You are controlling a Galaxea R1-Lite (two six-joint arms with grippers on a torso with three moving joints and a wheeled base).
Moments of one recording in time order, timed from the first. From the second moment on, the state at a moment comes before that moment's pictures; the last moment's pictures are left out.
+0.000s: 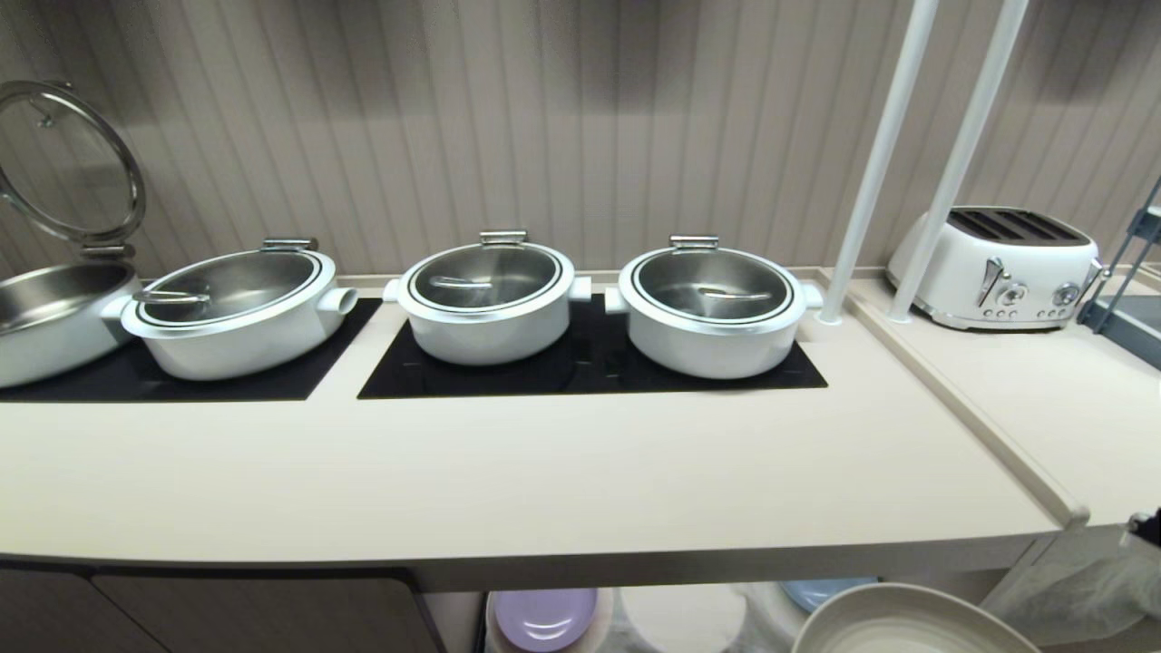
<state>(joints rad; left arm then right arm) 0.00 0.00 0.00 0.00 0.01 -0.04 -0.06 1.15 -0.61 0.71 0.38 -0.03</state>
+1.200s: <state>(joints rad) 0.00 0.00 0.00 0.00 0.01 -0.04 -0.06 1.15 -0.62 0.71 0.38 -0.03</state>
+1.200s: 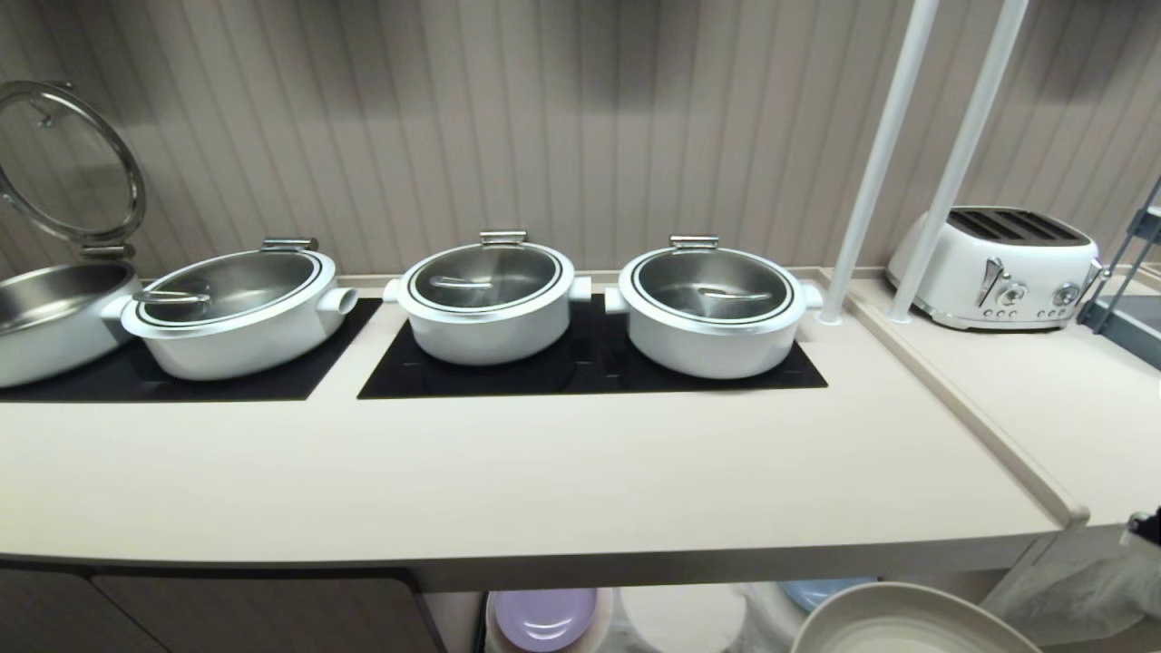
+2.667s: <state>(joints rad) 0.00 0.00 0.00 0.00 0.01 -0.04 -0.06 1.16 -0.64 0.72 0.38 -0.03</state>
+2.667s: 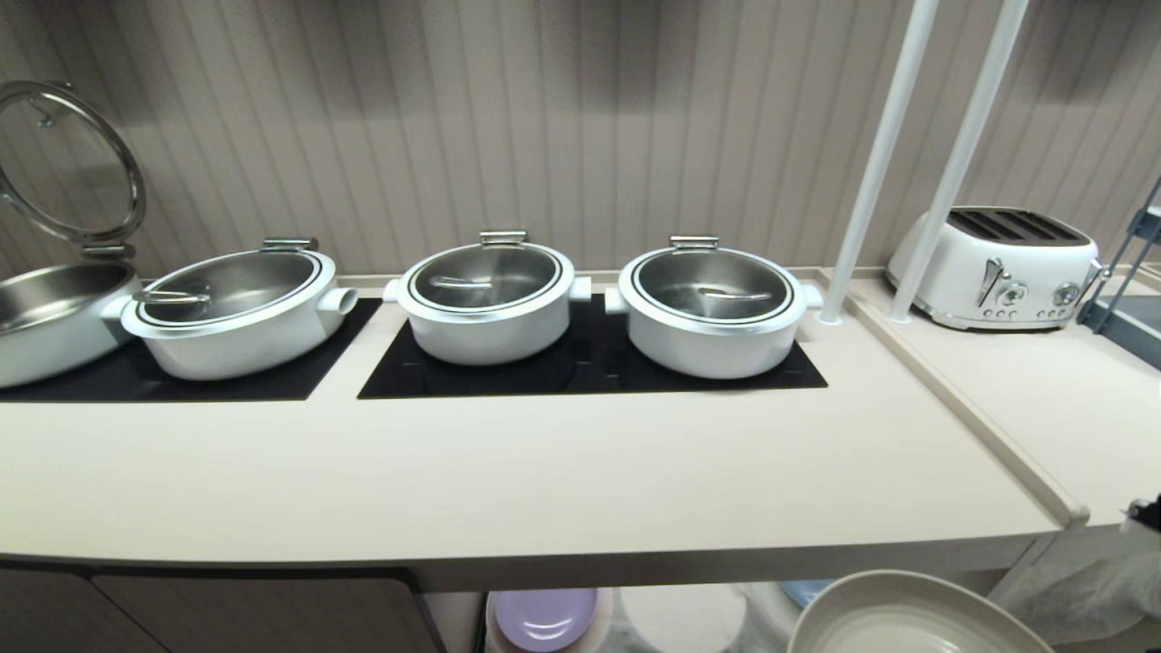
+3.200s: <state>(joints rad) 0.00 0.00 0.00 0.00 0.01 -0.04 -0.06 1.16 -0.65 0.72 0.38 -0.03</state>
